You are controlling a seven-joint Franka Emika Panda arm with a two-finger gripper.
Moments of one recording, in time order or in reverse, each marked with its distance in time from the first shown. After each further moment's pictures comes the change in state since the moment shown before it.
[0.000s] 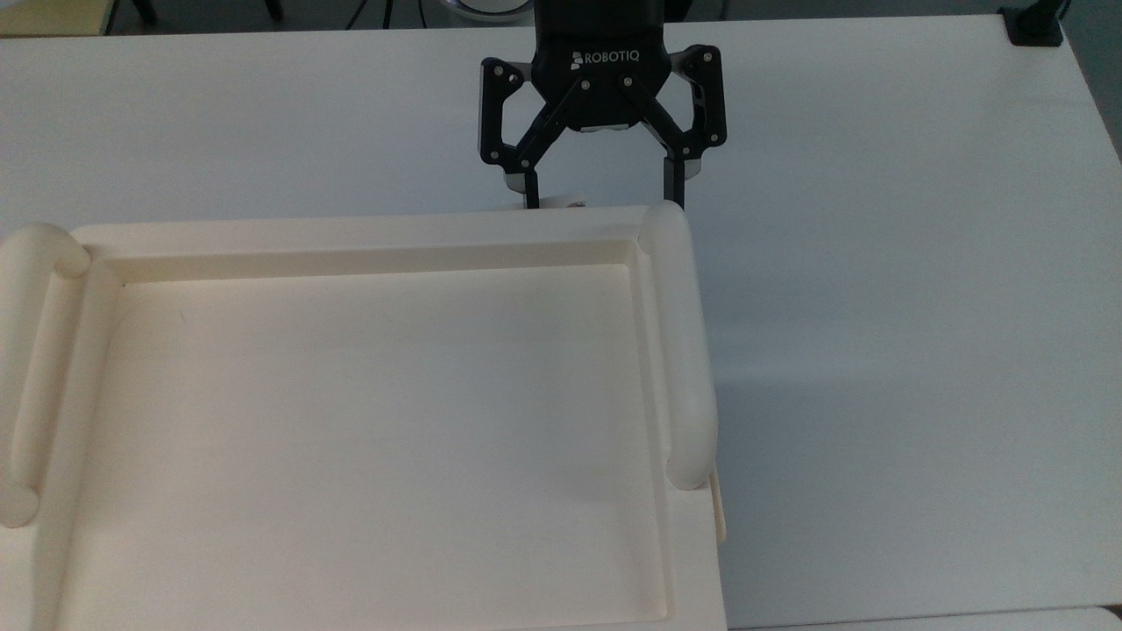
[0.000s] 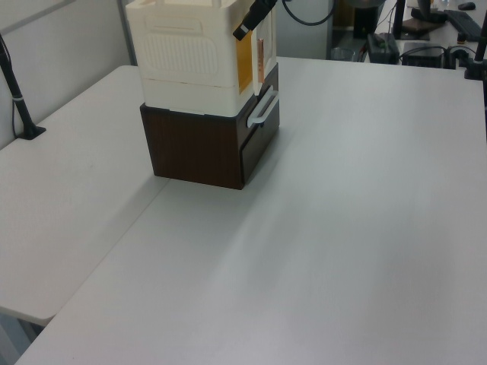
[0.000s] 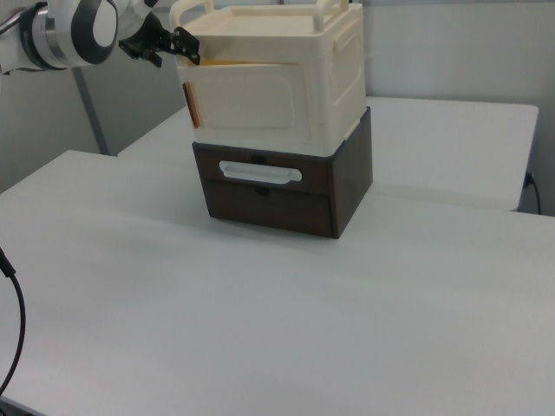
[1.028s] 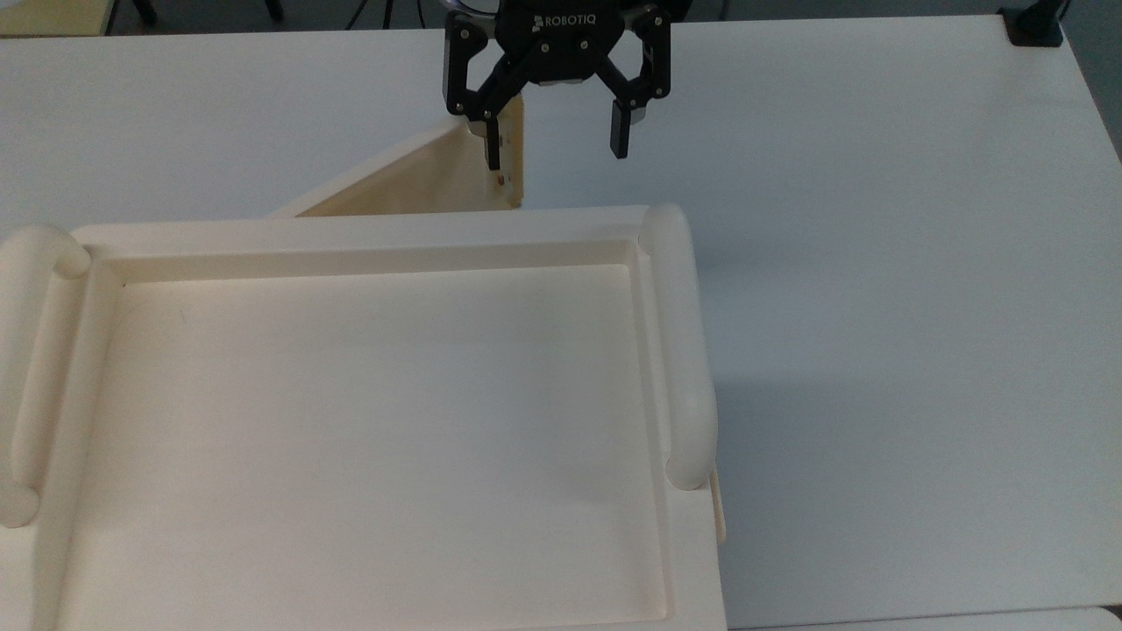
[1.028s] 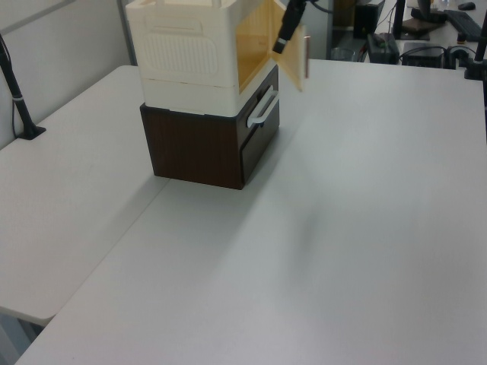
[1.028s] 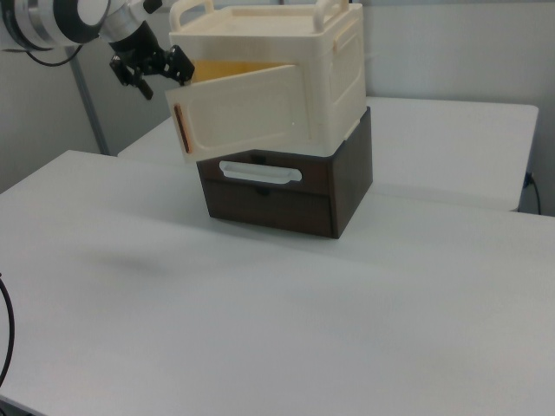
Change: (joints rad) arm -0.008 -0.075 -0.007 0.002 0.000 -0.428 -0.067
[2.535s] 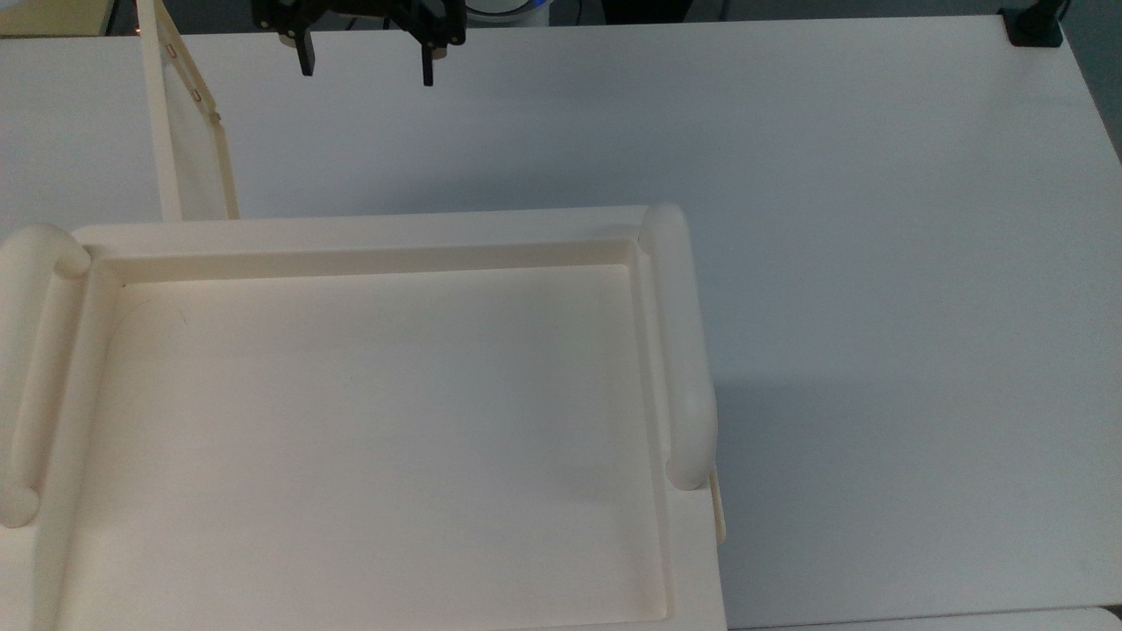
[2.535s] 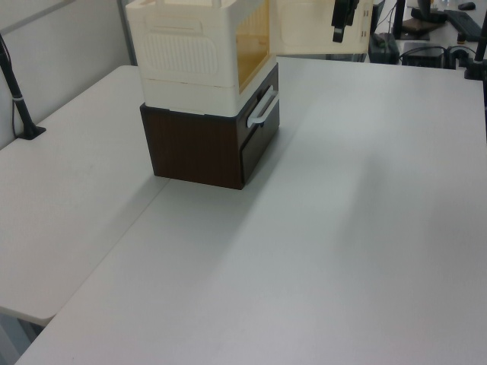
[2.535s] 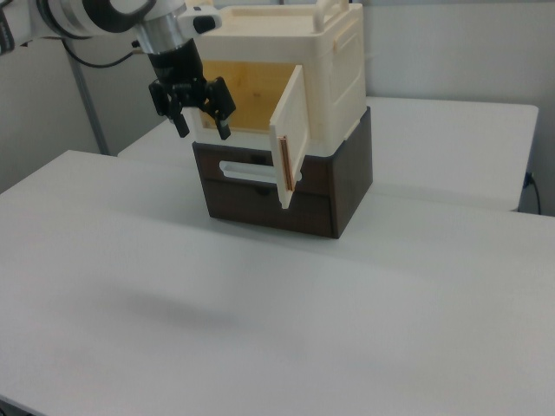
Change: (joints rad) arm -0.133 -0.063 -0.070 -0.030 -0.009 -0.341 -0.004
